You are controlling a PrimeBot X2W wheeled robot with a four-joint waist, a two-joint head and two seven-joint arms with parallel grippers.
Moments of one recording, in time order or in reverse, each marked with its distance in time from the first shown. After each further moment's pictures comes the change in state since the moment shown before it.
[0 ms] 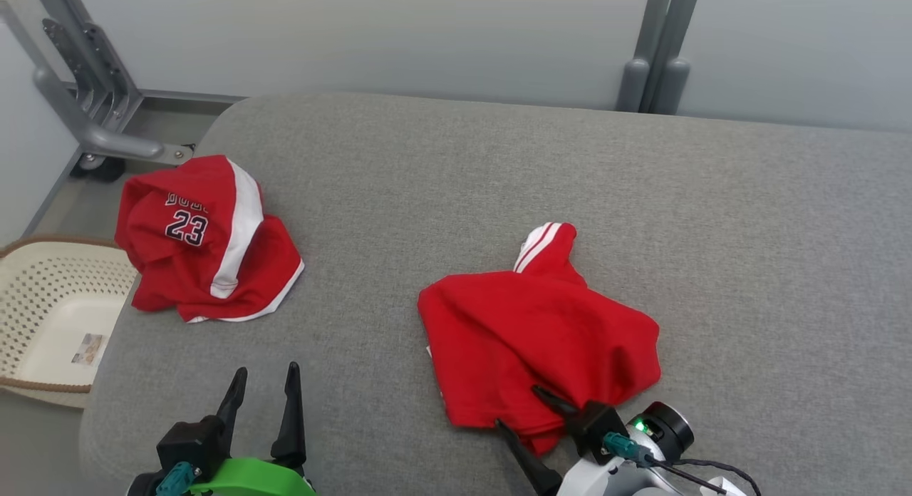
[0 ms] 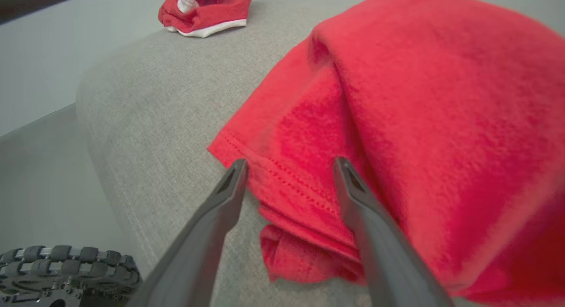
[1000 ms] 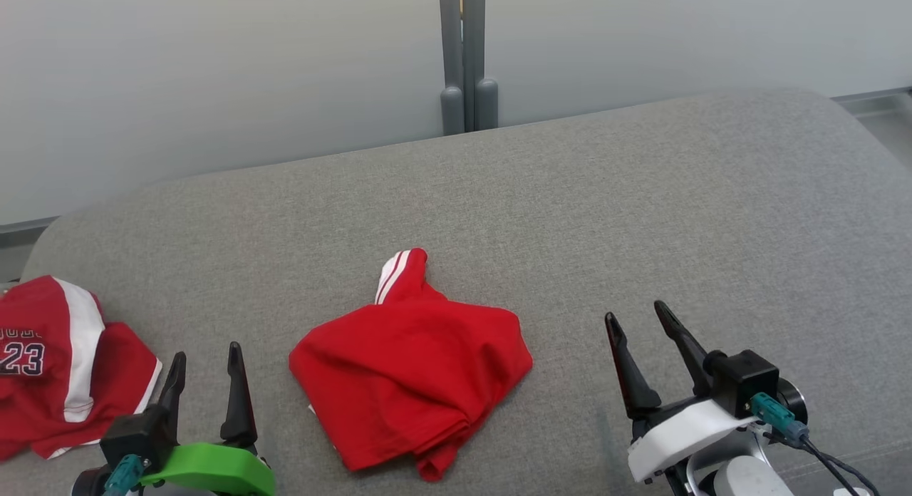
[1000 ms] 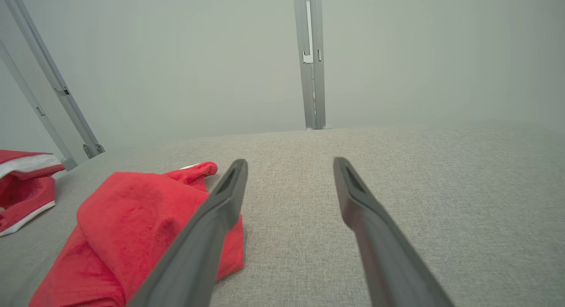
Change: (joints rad) left arm -0.019 0.000 0.138 -0.037 0.039 0.015 0.000; right arm 0.154 0.021 -0.433 -0.365 0.024 0.000 0.000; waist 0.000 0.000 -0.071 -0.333
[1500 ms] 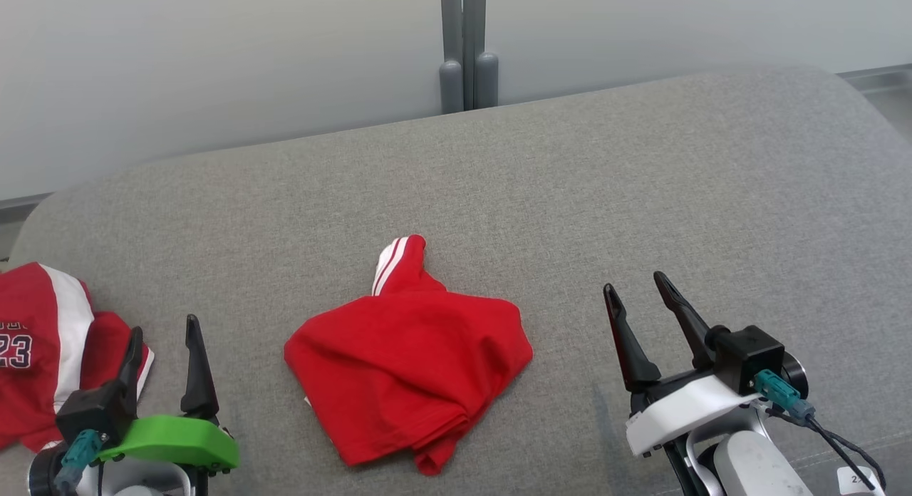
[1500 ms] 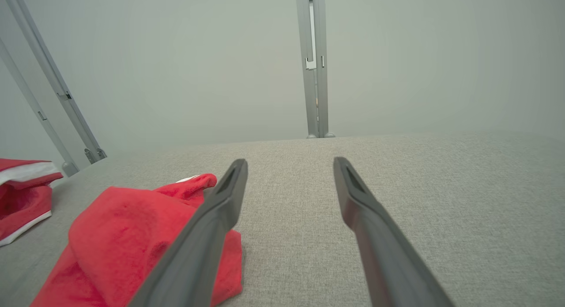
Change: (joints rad) left arm -0.110 0.003 0.117 0.063 0.058 -0.039 0.000; right arm -0.048 0.000 0.003 -0.013 0.000 0.000 0.000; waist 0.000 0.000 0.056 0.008
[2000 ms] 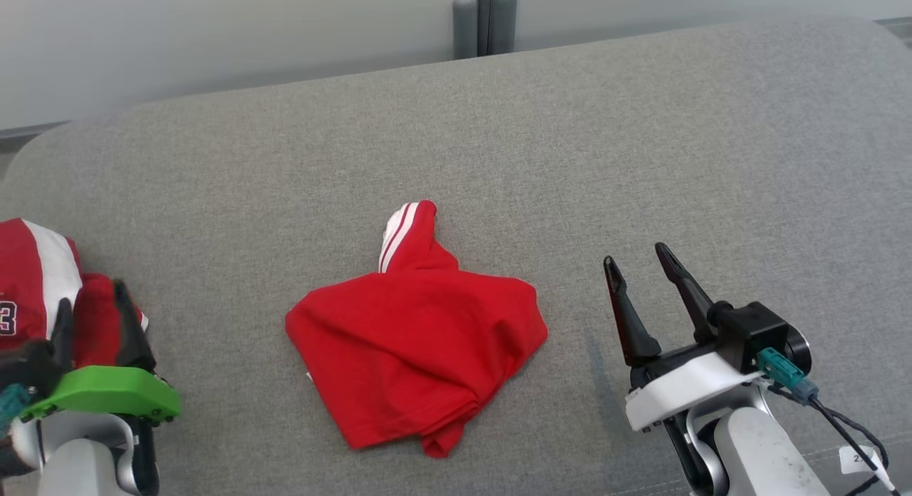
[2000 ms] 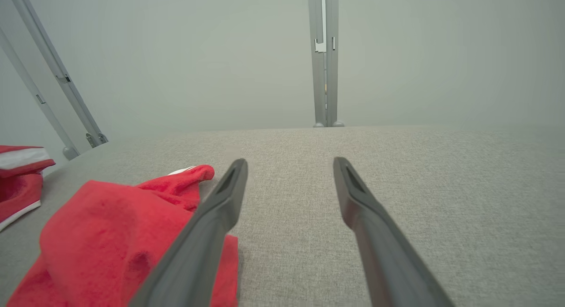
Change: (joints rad) left arm -0.170 0.076 0.101 0.203 -0.056 0.000 0.000; right arm -0.049 -0.002 -0.003 -0.014 -0.013 0.000 0.000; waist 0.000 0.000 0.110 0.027
